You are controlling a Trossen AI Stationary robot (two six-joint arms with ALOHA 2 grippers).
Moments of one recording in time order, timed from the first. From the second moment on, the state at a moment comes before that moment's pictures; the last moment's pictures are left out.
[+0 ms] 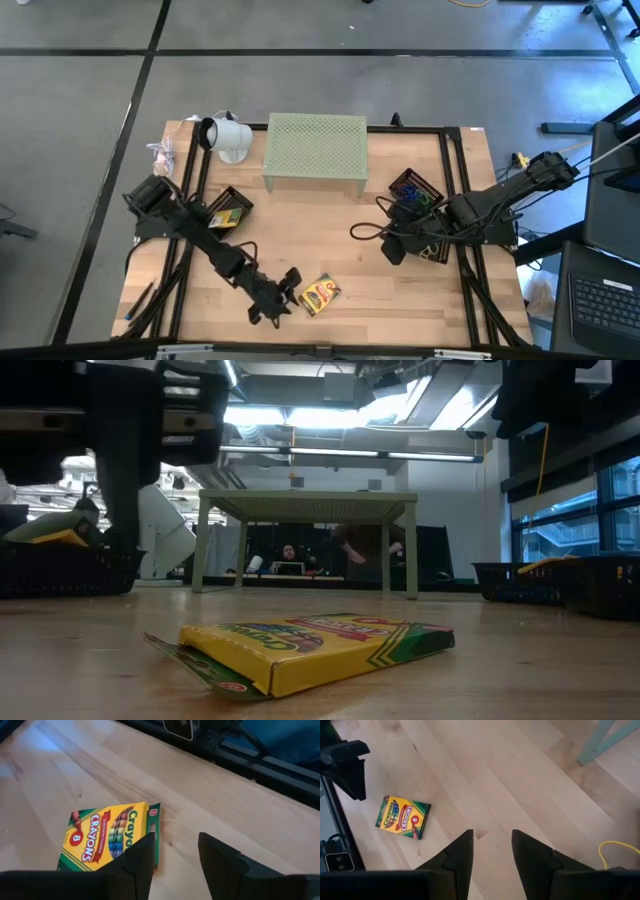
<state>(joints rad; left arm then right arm) -0.64 1.79 0.85 0.24 -0.12 0.35 0.47 1.26 1.05 -0.84 0.36 1.04</state>
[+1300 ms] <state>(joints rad) -0.42 1.93 0.84 0.37 0.21 0.42 0.47 1.26 1.05 -0.85 0.39 0.98</state>
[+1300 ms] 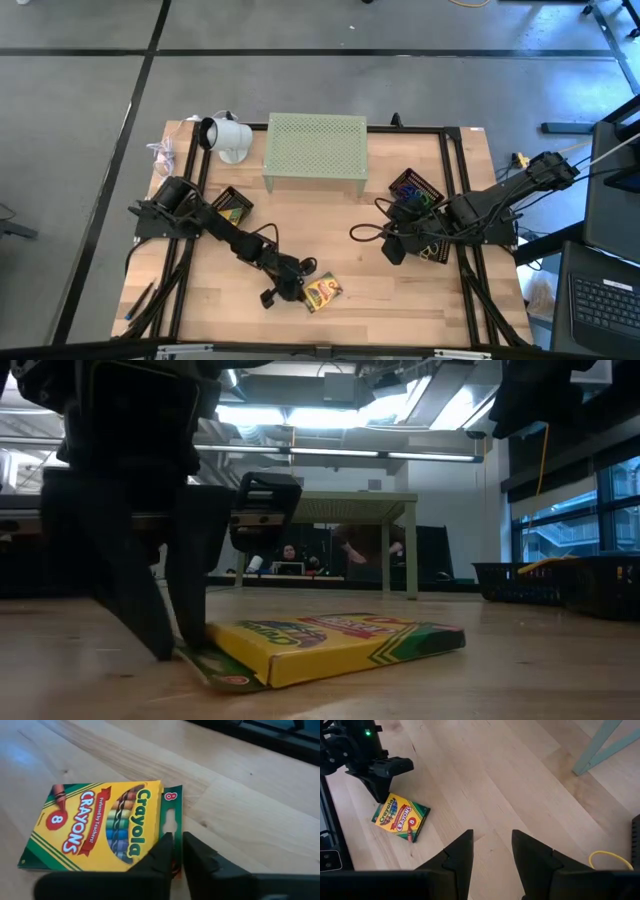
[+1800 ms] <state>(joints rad) -0.42 1.81 0.84 0.30 0.18 0.41 0.47 1.26 1.05 -0.85 0.39 0.98</state>
